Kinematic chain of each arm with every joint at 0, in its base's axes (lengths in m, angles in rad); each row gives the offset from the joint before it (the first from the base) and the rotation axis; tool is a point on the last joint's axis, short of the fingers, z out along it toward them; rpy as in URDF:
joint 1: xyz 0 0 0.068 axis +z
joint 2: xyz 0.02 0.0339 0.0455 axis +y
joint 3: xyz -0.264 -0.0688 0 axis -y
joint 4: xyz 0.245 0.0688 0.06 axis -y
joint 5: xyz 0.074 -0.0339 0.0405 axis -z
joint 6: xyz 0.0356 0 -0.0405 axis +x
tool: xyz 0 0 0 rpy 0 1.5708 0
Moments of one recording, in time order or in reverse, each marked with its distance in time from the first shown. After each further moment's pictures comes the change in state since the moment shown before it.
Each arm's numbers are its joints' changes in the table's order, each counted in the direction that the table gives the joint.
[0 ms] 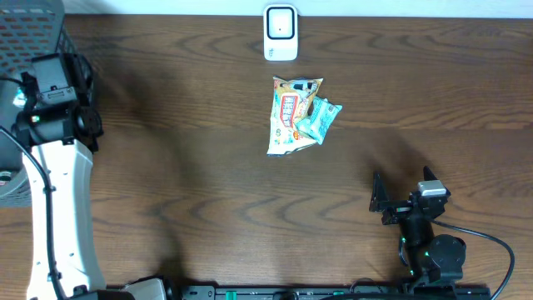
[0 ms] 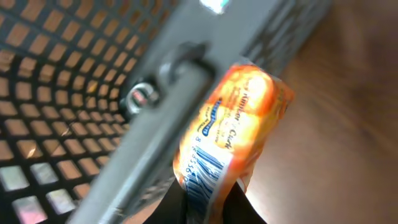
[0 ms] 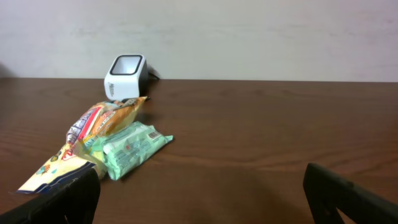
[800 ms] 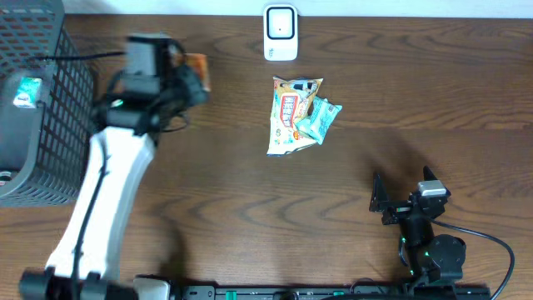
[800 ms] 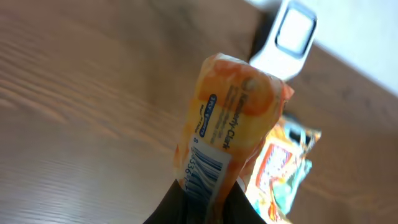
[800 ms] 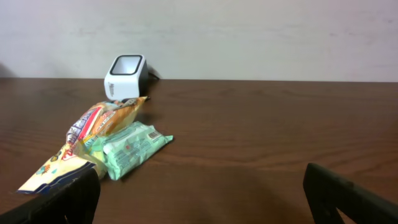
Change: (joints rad) left arm -0.372 0.053 0.000 0.266 0.608 -0.380; right arm 0.000 0.000 0.000 0.000 0.000 0.000
